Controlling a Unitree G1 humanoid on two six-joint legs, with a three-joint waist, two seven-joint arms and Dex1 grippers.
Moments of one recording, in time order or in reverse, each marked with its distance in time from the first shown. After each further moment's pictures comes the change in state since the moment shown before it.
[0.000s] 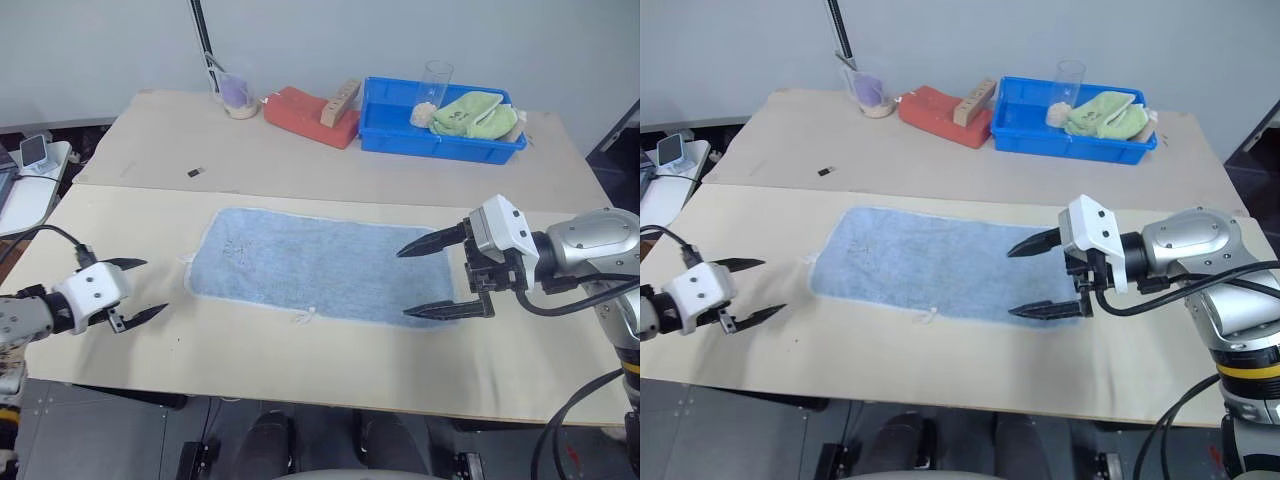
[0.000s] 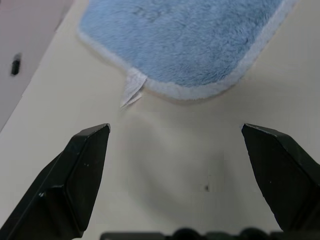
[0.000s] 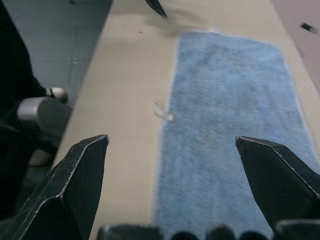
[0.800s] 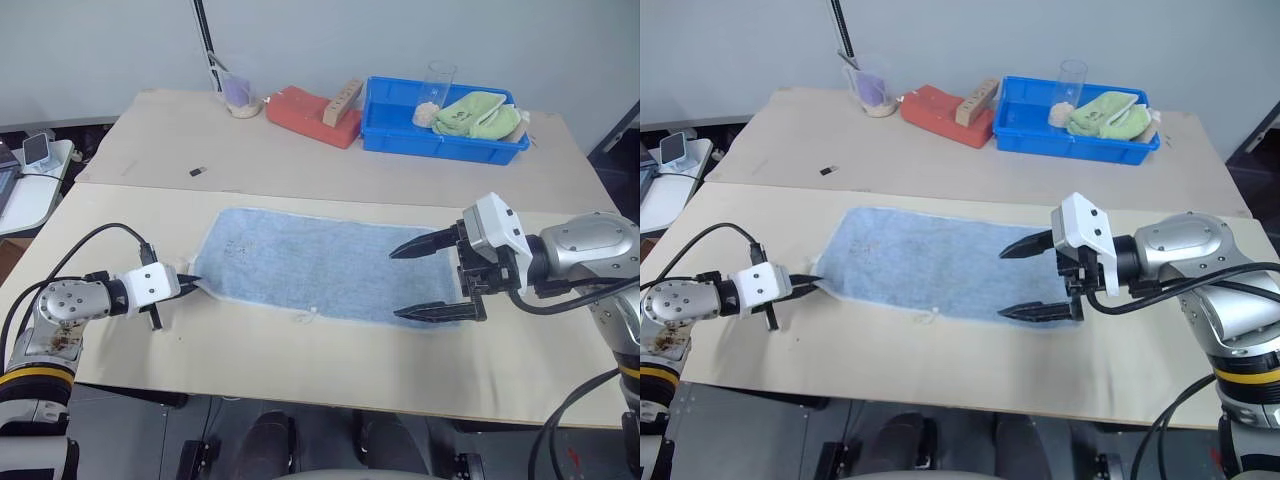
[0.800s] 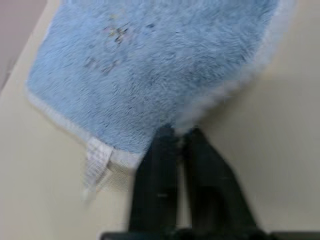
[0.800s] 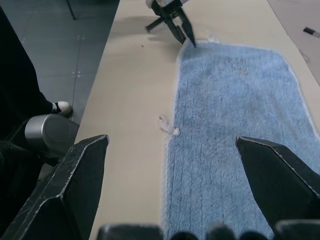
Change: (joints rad) left arm -0.152 -0.071 -0.182 0.129 -0.005 -0.118 -0.052; right arm 0.041 -0.011 -0.006 -0.029 -0.002 0.015 -0.064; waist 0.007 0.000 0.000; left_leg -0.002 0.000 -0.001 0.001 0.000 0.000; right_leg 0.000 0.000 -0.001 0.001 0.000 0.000
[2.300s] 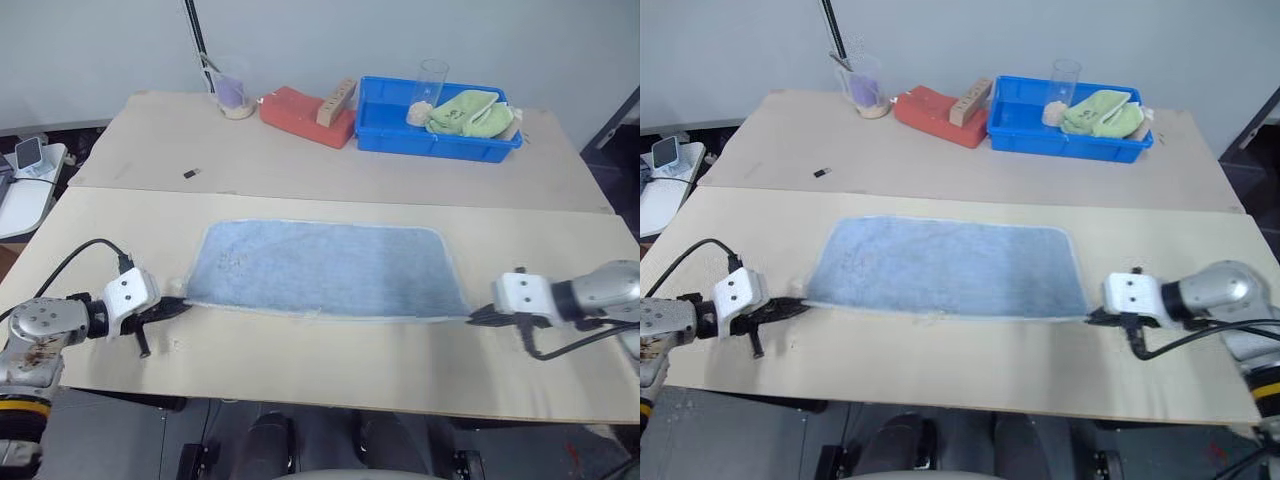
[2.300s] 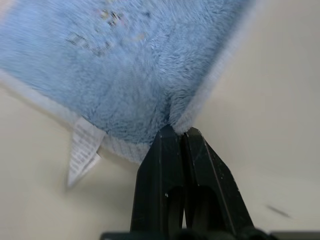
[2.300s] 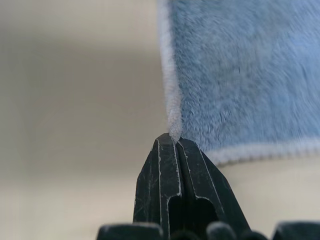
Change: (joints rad) left arm 0.233 0.097 0.092 -0.298 -0.222 0.415 -0.154; right arm 0.207 -0.168 0.043 0.559 -0.408 -0.652 0.150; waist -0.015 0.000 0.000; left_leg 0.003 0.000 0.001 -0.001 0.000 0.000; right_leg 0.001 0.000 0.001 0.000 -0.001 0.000
